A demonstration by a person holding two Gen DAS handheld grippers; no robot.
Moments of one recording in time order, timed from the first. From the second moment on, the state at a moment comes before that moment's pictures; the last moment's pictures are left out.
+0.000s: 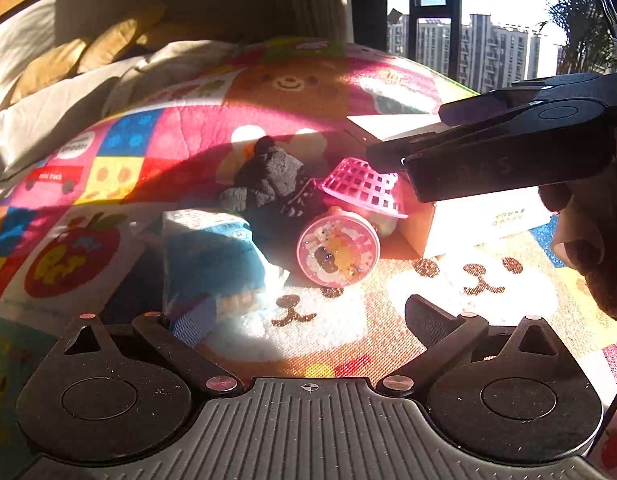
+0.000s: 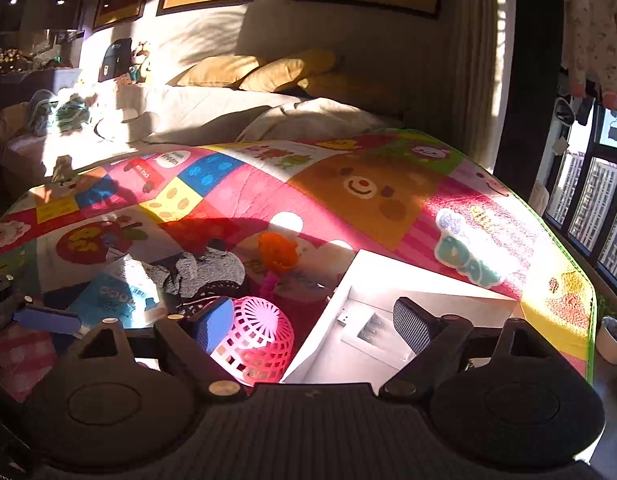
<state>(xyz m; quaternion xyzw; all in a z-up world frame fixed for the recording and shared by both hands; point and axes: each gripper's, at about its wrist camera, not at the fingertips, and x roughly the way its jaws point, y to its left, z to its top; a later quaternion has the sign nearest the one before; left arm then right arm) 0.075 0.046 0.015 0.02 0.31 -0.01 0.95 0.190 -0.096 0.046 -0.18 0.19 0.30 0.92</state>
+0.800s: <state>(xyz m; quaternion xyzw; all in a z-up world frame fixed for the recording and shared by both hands) 0.067 0.046 0.006 0.00 0.30 -0.02 0.96 0.206 -0.067 0.037 -0.20 0.23 0.32 0.90</state>
